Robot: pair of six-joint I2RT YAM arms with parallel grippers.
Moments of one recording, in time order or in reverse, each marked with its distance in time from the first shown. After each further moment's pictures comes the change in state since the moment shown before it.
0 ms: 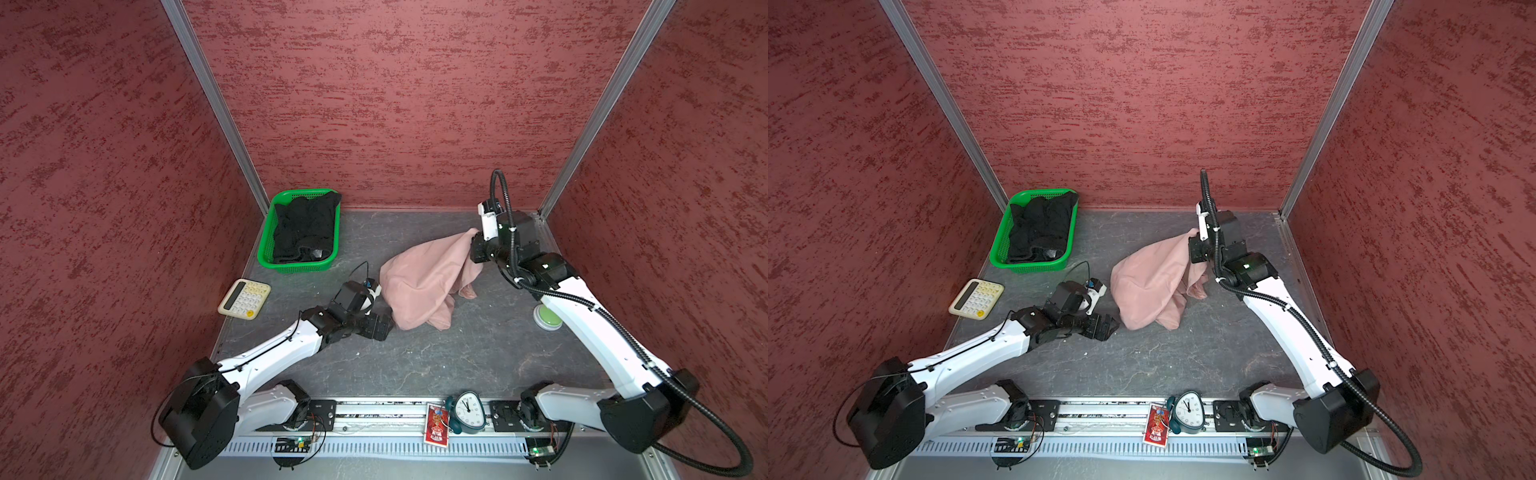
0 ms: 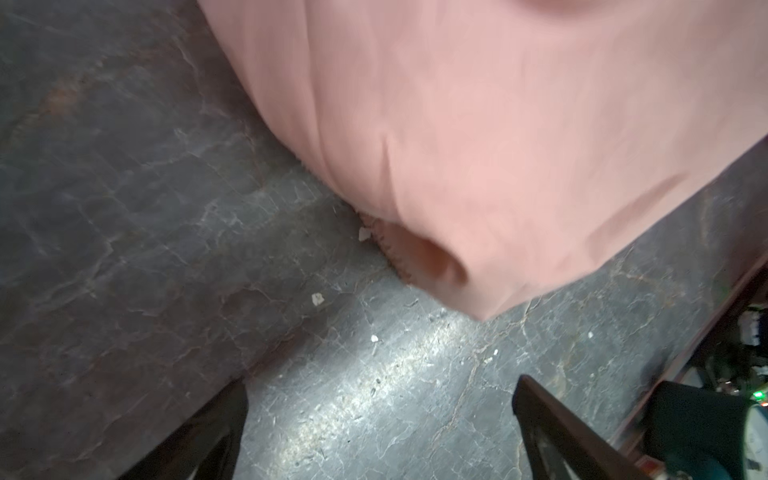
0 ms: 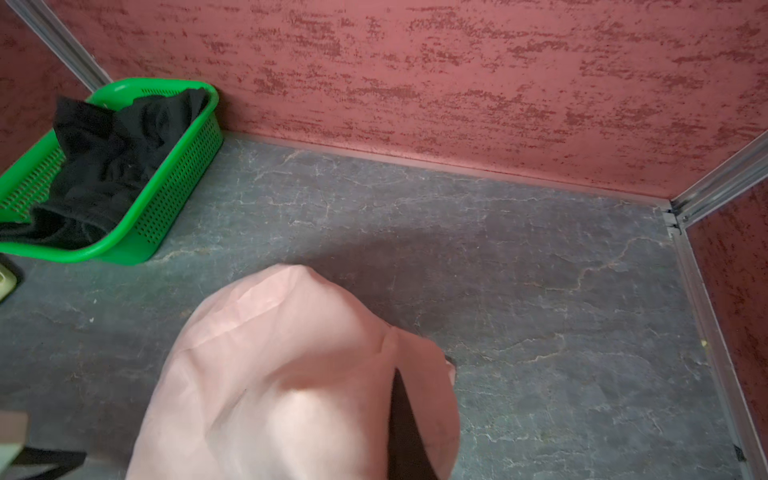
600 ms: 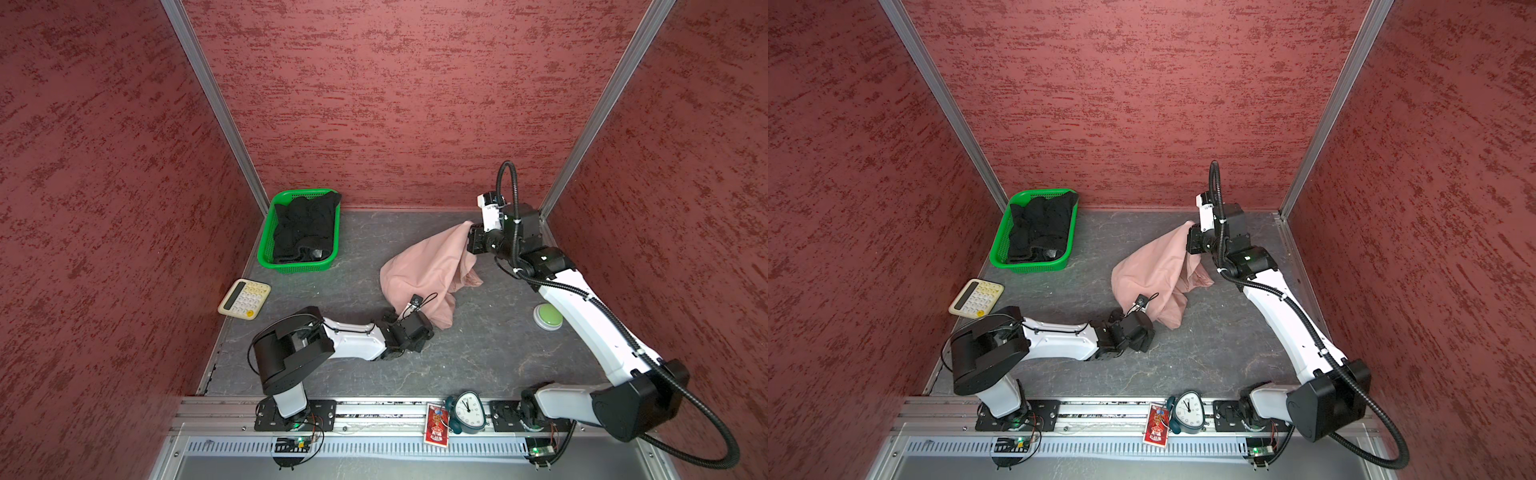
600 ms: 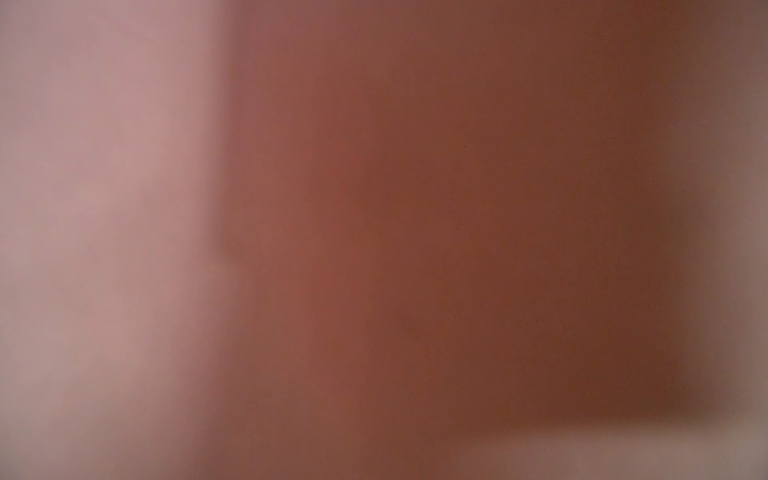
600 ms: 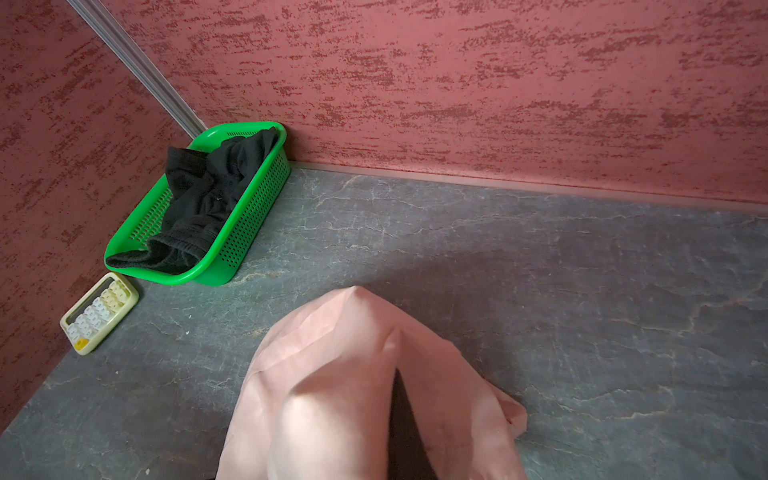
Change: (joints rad) left arm -0.363 0.546 0.178 0.320 -0.612 -0.116; right arm -0.074 0.037 -0.014 0.112 -0.218 0.065
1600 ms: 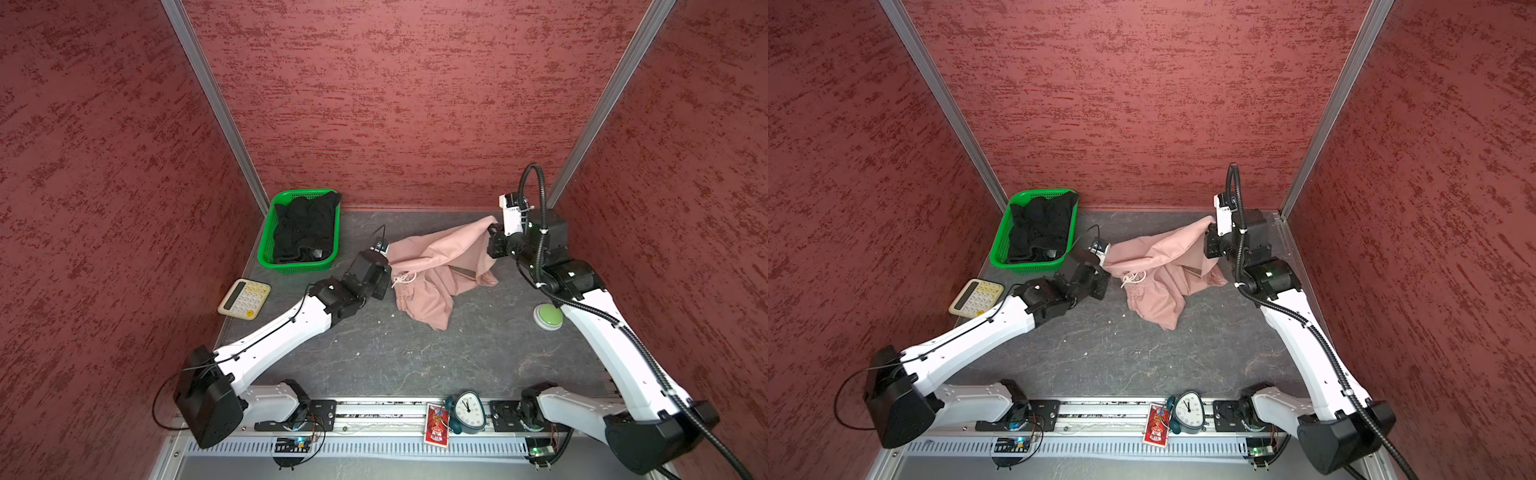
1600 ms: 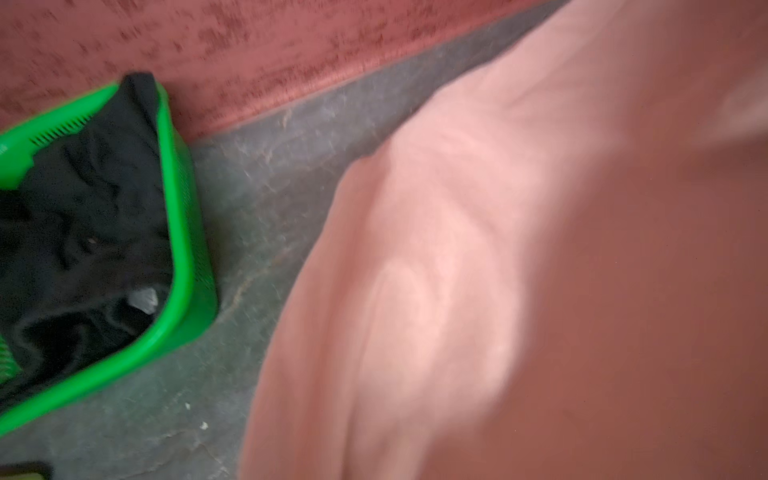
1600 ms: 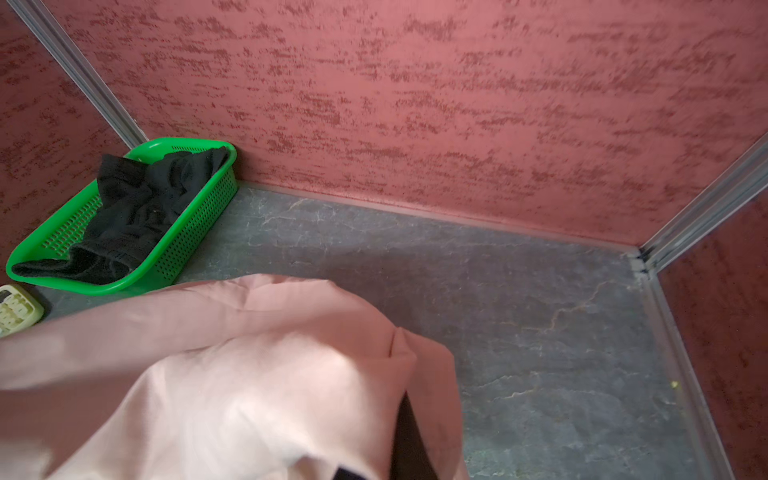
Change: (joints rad) left arm 0.339 -0.483 0.337 -0.511 0.140 0.358; right arm -0.027 -0.180 0.008 -0.080 0.169 -0.166
